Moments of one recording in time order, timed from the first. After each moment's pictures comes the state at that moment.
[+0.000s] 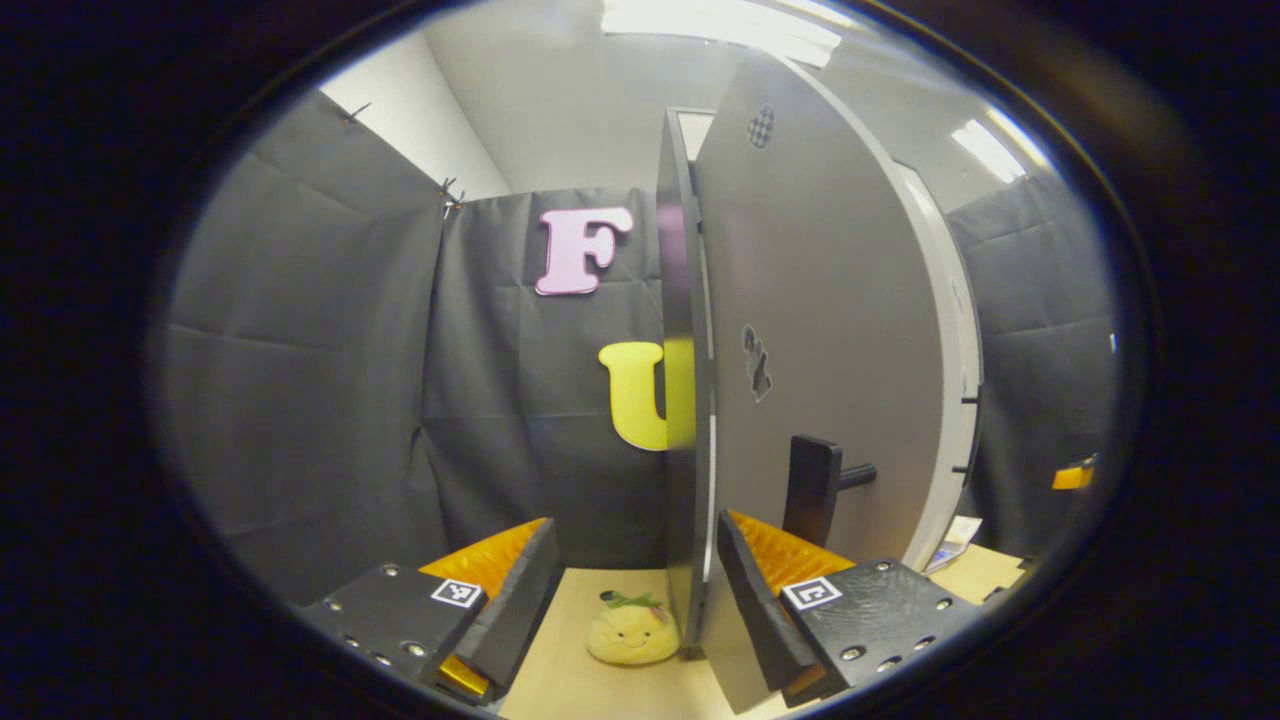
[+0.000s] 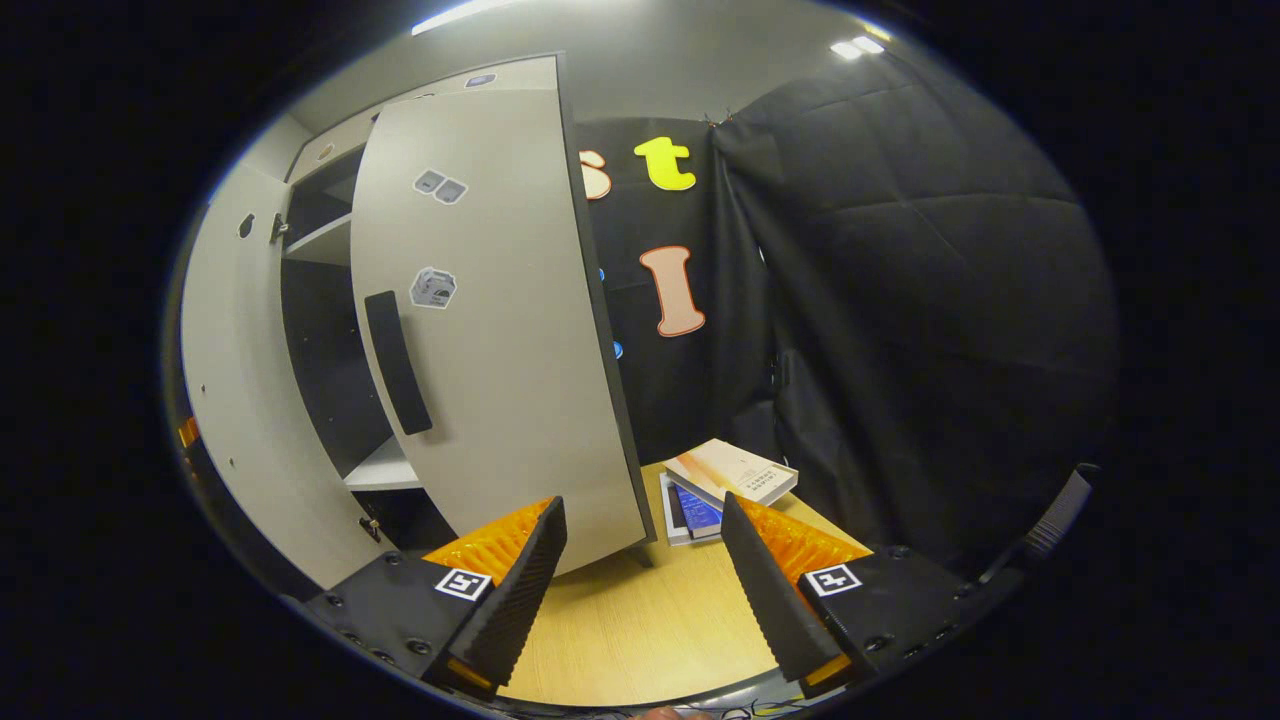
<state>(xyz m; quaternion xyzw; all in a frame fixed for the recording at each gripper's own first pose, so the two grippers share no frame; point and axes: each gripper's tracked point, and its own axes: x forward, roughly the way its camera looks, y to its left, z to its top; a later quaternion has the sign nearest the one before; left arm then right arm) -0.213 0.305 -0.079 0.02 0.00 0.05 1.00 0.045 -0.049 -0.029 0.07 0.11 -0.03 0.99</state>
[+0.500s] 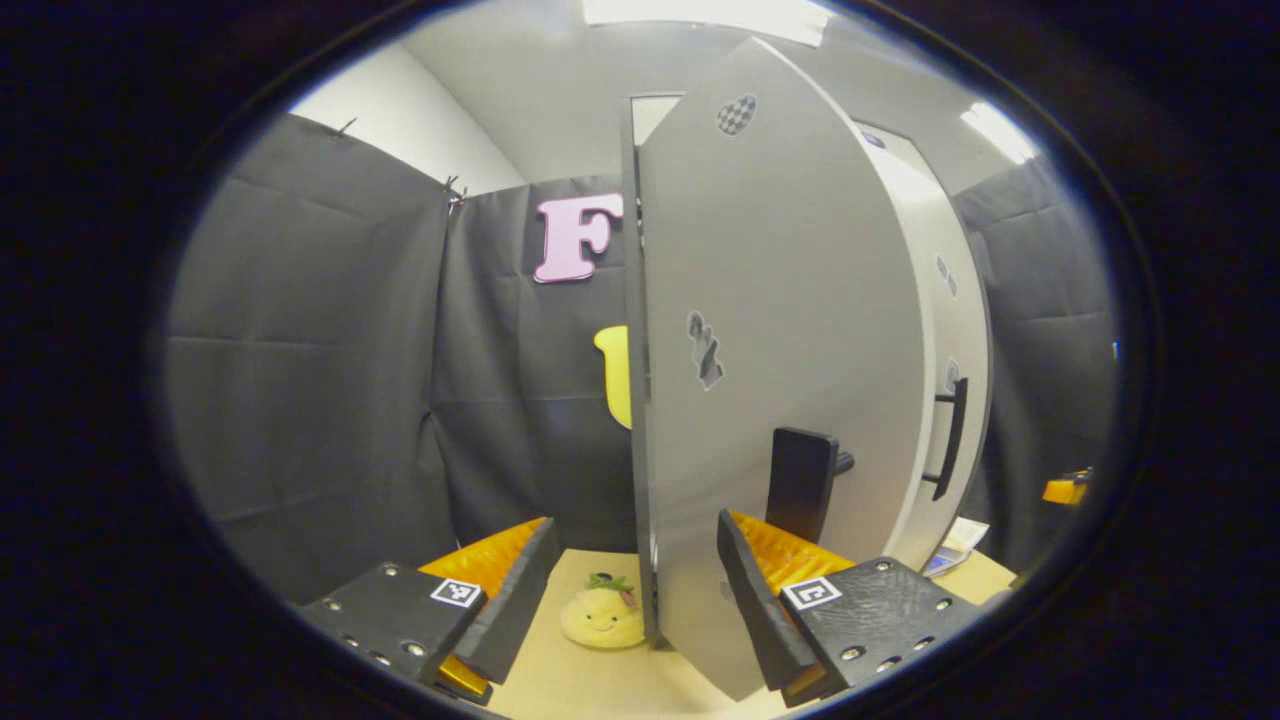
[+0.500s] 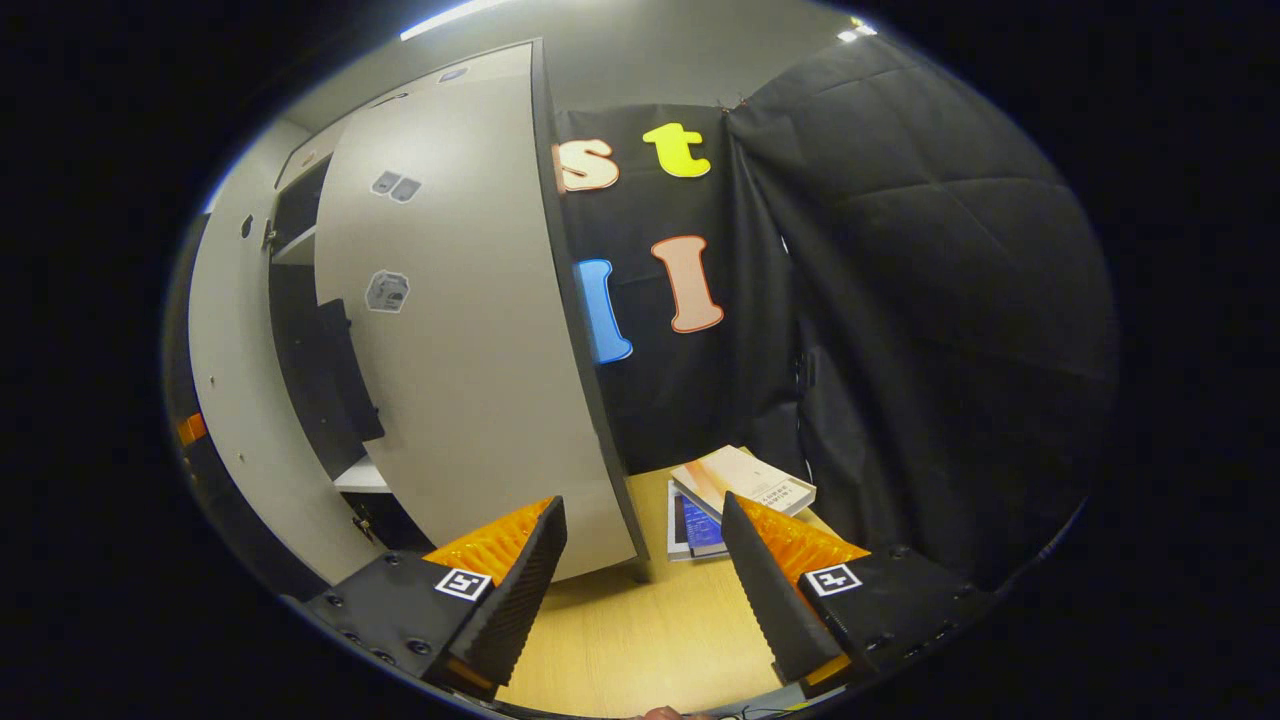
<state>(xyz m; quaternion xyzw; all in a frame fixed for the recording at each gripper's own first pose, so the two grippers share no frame) -0.205 0.211 -0.087 0.04 0.03 0.10 0.99 0.105 -0.100 -0.036 0.06 0.12 0.02 0.99</state>
